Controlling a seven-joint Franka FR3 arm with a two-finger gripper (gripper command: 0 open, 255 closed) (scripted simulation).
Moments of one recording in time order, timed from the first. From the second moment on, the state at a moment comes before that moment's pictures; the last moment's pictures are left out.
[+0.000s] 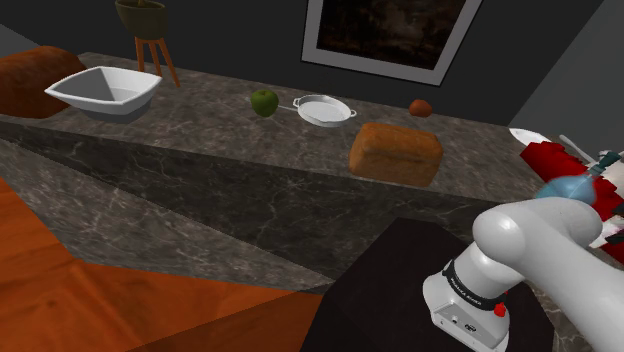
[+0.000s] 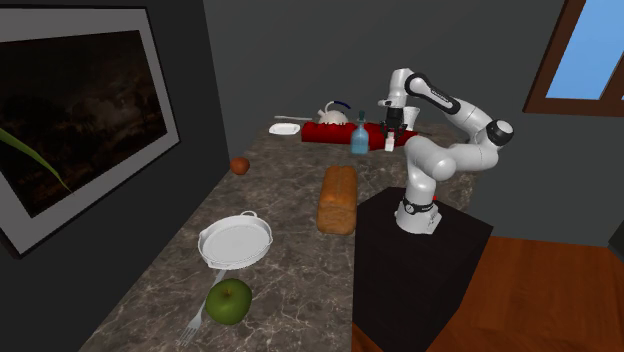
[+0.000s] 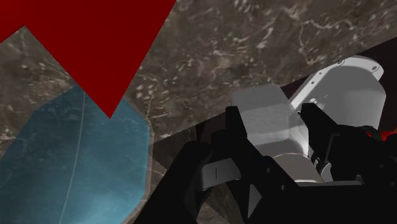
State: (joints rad) arm -0.52 -1.68 -1.08 -2.37 -0.98 1.10 -1.39
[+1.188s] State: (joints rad) arm -0.55 -1.72 -1.14 -2.41 -1.04 1.12 -1.40
